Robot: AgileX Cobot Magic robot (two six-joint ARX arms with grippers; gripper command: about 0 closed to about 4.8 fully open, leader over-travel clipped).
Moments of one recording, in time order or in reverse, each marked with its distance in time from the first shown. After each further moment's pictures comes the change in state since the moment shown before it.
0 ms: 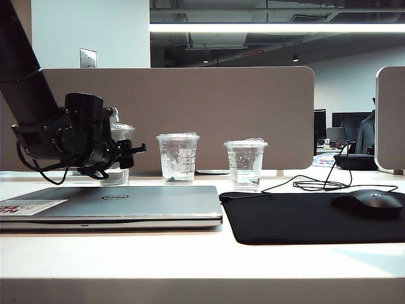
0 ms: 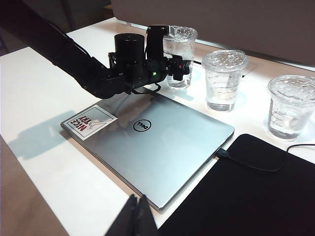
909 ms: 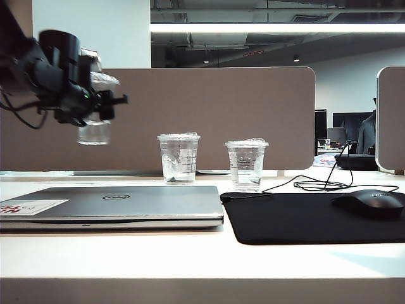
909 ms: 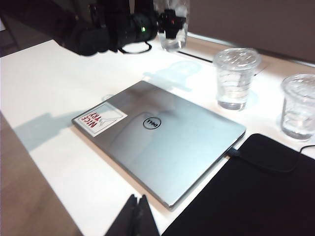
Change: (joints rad) left arm 0.055 -0.301 -0.081 -0.157 0.022 0.078; right arm 0.000 0.002 0.000 -0.010 -0.039 0.000
